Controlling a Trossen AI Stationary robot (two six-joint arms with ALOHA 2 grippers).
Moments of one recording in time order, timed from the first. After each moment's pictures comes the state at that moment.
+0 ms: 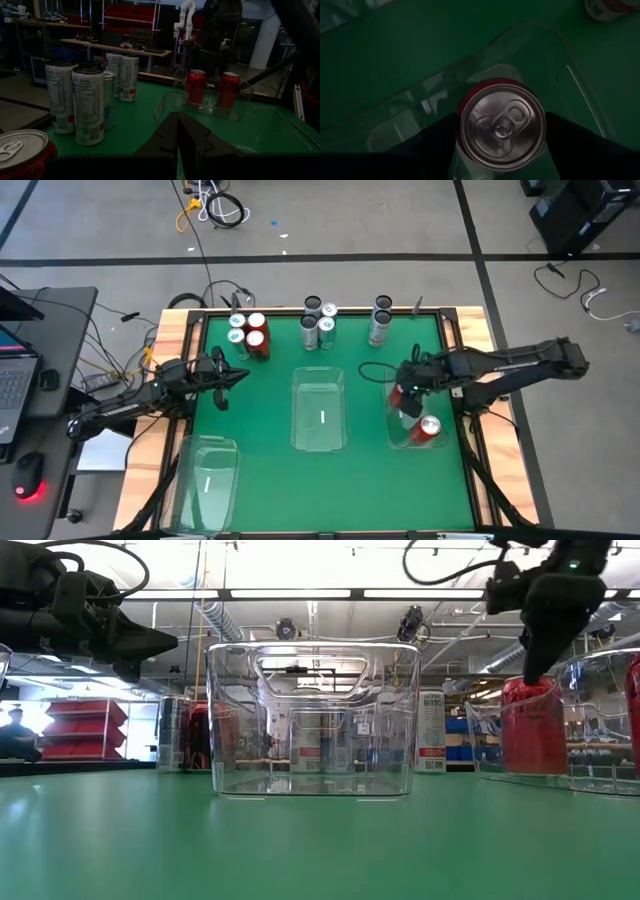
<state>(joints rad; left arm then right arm) 0.33 0.02 0.01 0.06 0.12 -0.14 0.05 1.10 0.87 -1.06 0.21 0.51</state>
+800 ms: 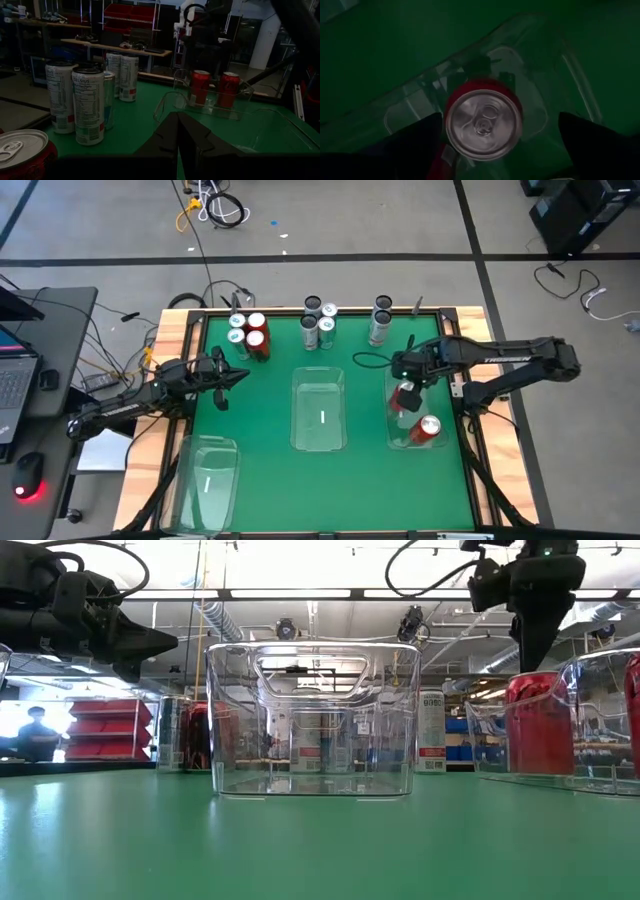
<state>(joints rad) 0.33 0.02 0.01 0.06 0.12 -0.14 -0.06 1.21 1.04 -1.22 0.08 0.44</state>
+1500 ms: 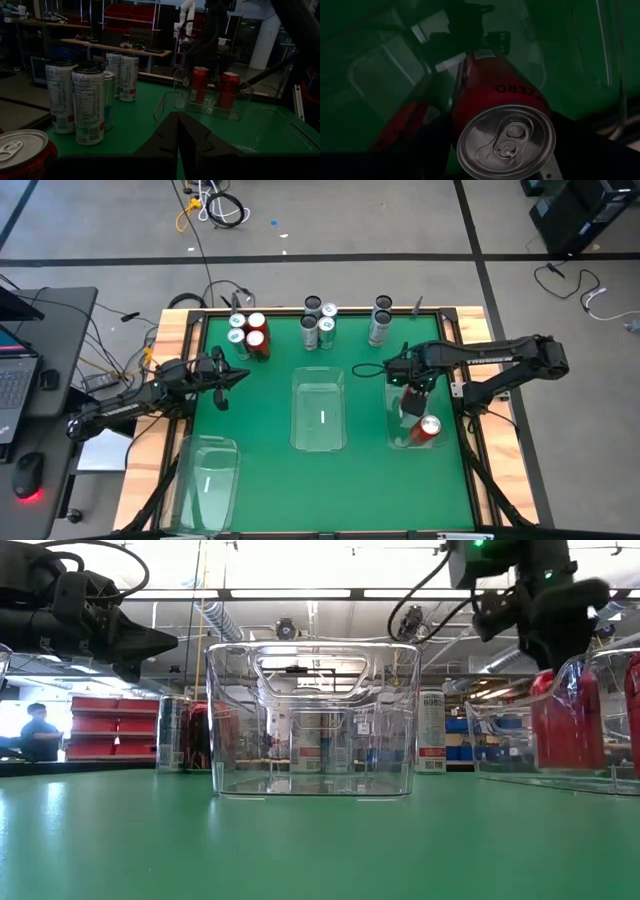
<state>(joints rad) 0.33 0.02 0.01 0.06 0.12 -0.14 -0.06 1.33 1.04 -1.37 0.03 0.41</state>
